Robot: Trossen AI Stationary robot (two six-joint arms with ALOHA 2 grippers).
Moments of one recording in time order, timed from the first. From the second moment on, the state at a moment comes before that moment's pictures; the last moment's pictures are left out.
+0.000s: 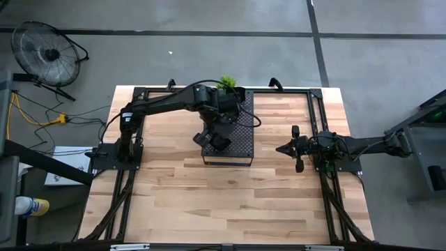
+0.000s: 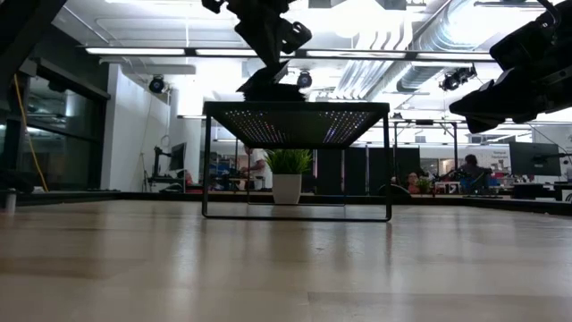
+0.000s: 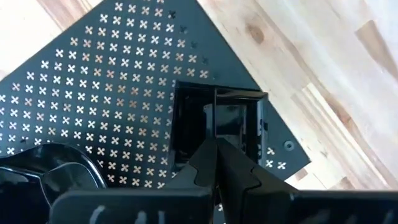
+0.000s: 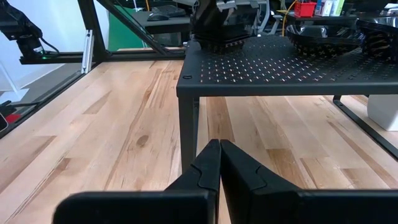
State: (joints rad) left arm 0.16 1.97 2.13 -1.43 0.20 0.81; right arm 0.01 0.21 0.01 0.03 0.01 0.04
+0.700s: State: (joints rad) left arm 0.16 1.97 2.13 -1.41 0.11 0.83; right arm 0.01 0.21 0.01 0.03 0.01 0.04
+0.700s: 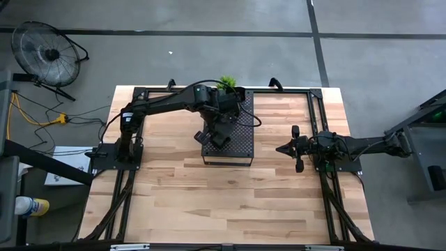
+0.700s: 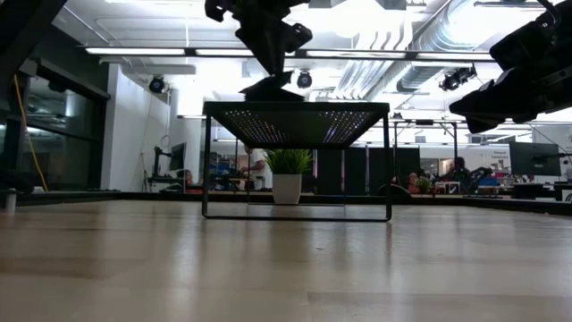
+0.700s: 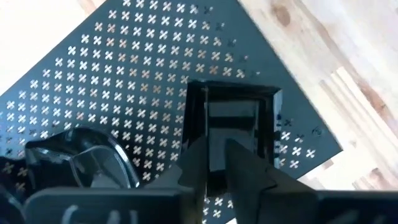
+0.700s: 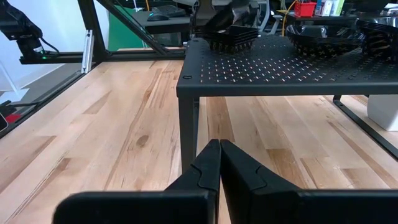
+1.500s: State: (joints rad) left arm 0.13 1.89 2.13 -1.34 0.01 0.75; right arm 0.01 0.21 0.01 0.03 0.01 0.04
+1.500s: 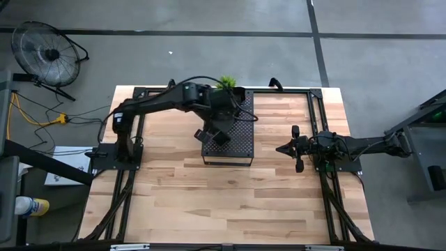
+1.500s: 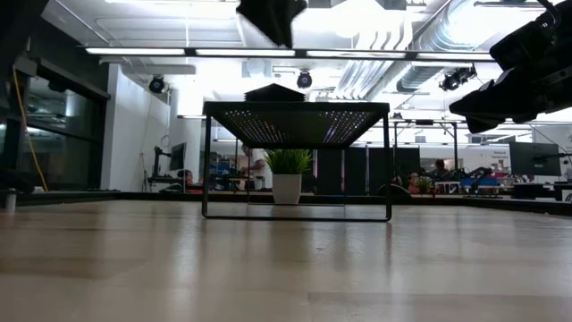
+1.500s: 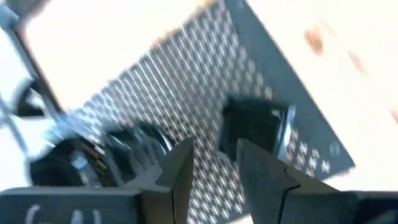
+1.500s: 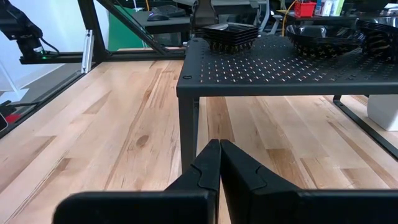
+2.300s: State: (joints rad) left arm -0.10 1.18 0.86 -0.25 -0.10 0.64; right arm 0.01 0.21 0.01 0.03 0.01 0.04
